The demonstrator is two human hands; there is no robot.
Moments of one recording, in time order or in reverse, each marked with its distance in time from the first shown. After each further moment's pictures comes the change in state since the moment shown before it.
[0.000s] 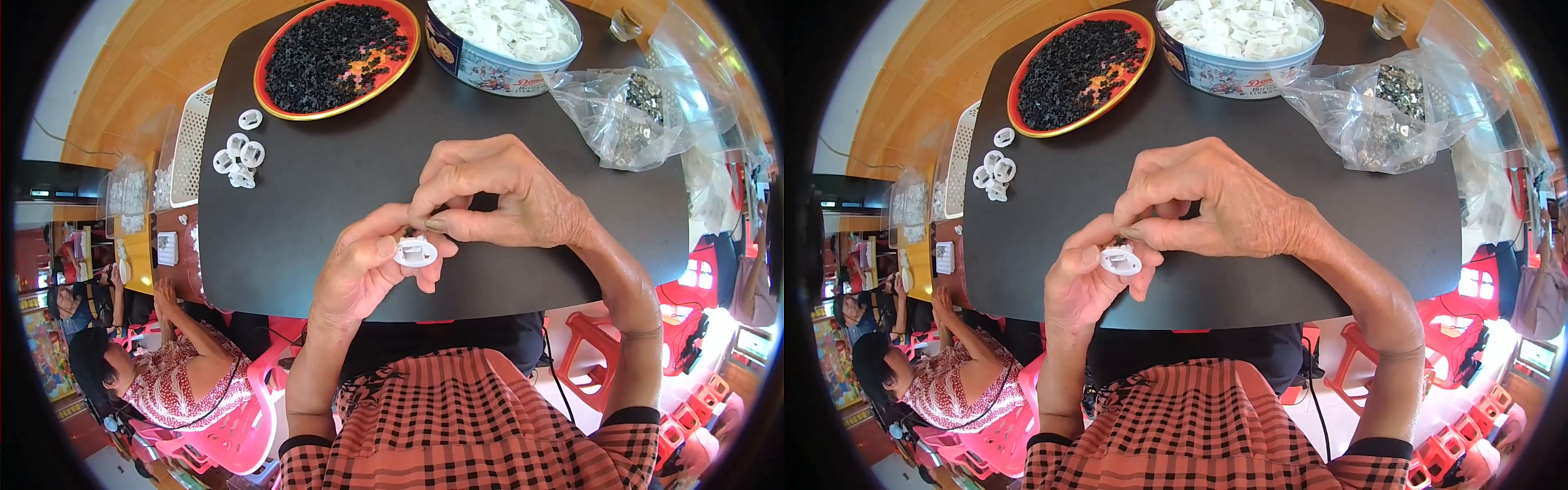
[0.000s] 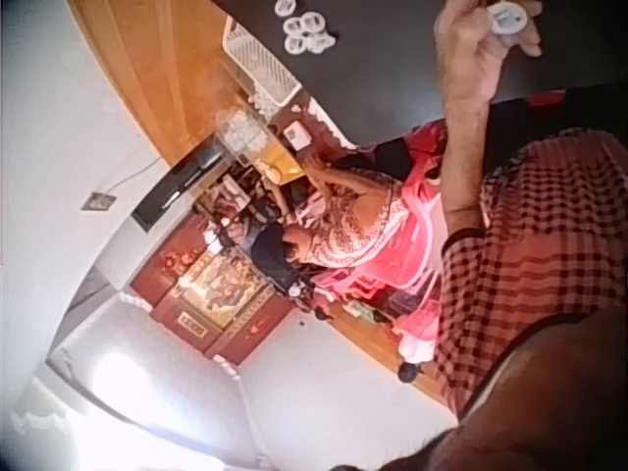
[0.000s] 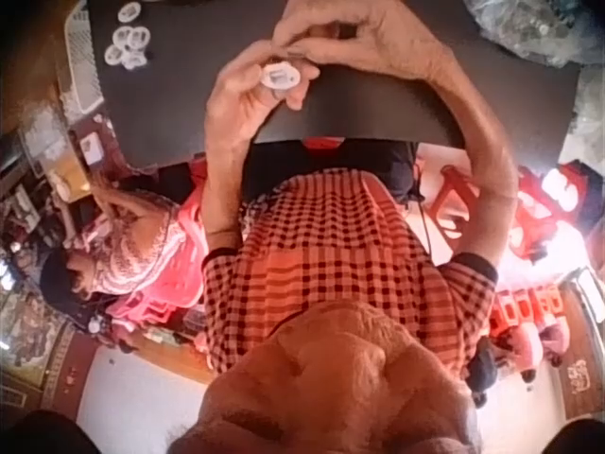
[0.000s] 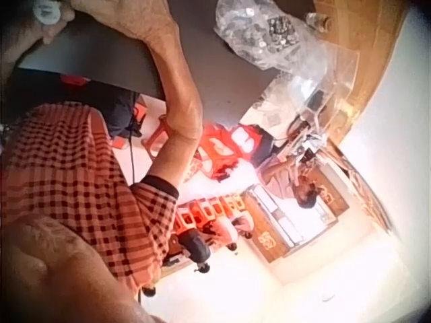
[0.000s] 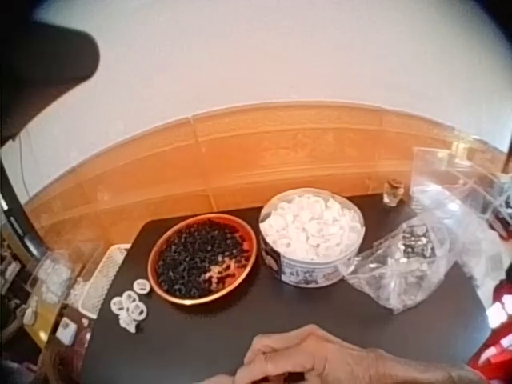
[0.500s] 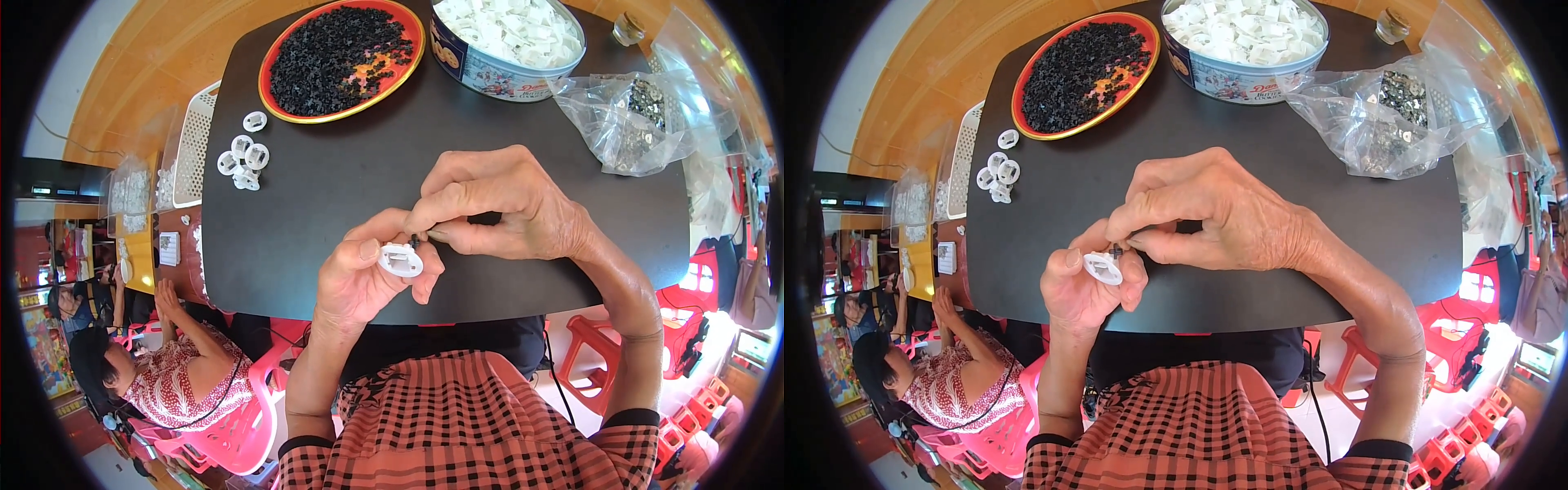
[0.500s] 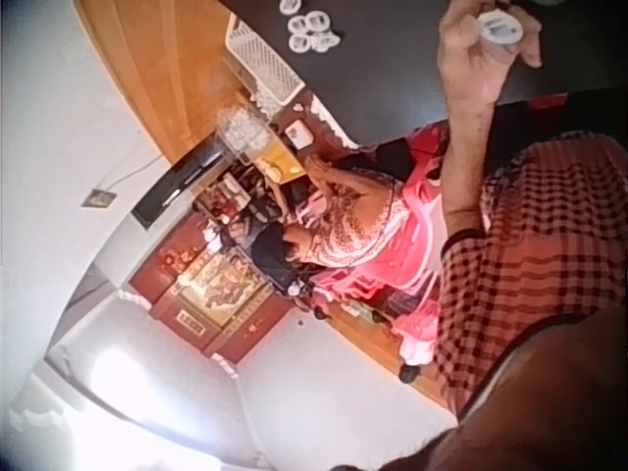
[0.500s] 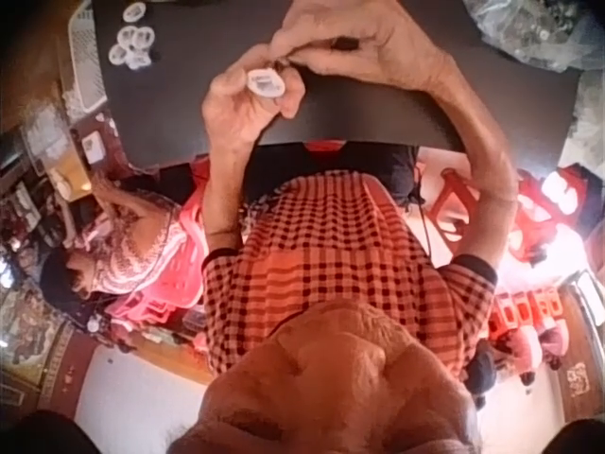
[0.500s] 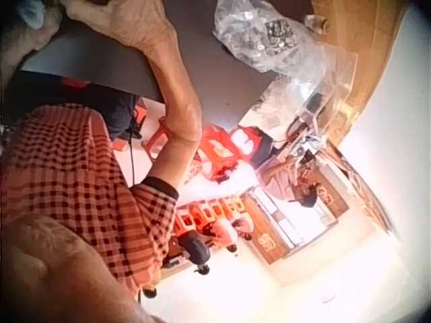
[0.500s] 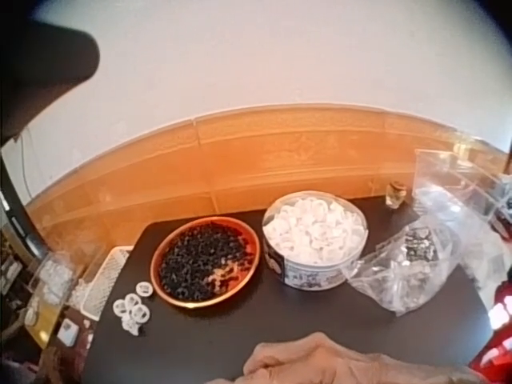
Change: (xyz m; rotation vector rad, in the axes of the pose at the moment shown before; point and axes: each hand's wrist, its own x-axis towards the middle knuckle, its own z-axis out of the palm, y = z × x) left_hand -0.002 -0.006 -0.010 -0.310 -0.109 0.014; right_hand 0.001 -0.005 0.005 -0.101 0.059 -0.097
